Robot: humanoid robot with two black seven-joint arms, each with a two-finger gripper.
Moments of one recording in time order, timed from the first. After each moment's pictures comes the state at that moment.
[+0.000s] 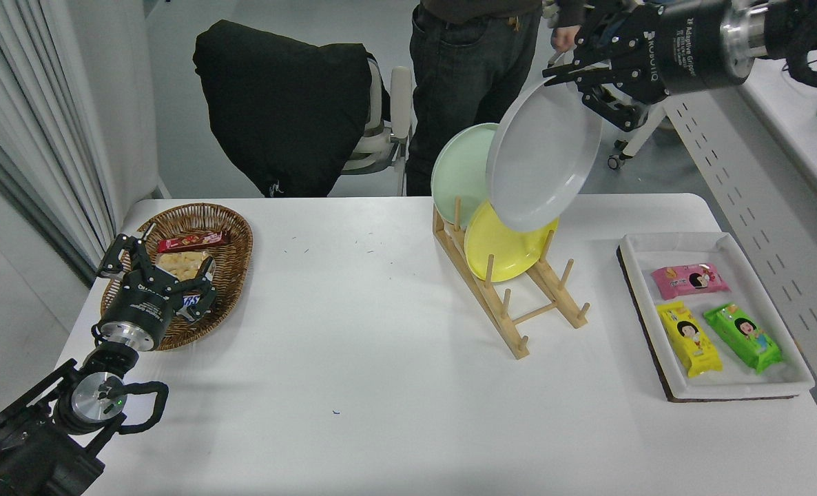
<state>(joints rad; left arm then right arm) -0.41 0.38 -1.02 -0.69 0.06 -0.47 -0.38 1.75 -0.74 -0.02 1.22 0.55 0.06 -0.68</state>
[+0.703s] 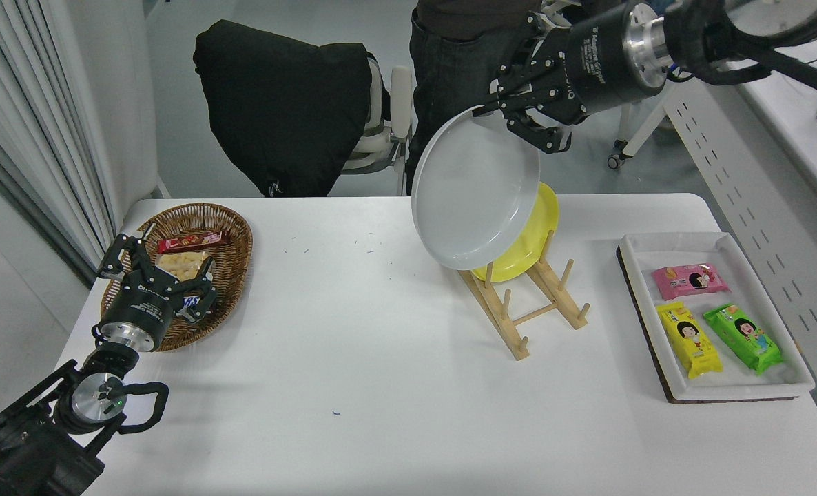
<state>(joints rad) -0.41 0.38 -1.02 -0.69 0.06 -0.47 -0.38 1.78 -0.48 -0.04 1.08 0.73 -0.14 -0.70</state>
